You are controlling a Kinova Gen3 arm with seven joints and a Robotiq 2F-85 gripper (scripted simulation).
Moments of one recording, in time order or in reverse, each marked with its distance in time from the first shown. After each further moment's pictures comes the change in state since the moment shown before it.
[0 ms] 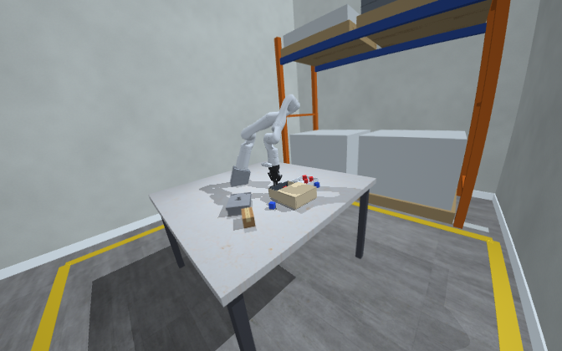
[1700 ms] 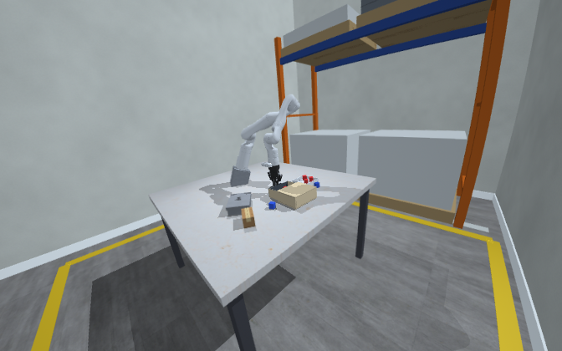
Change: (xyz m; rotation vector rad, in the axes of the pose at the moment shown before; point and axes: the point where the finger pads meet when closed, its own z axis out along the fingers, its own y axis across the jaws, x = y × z) arm 0.000 0.000 0.000 0.000 0.000 0.000
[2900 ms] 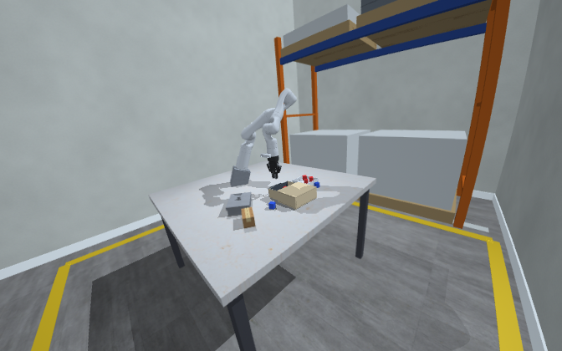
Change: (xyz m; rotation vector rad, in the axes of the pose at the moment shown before) arm 0.000 0.000 -0.061 0.001 0.000 0.000
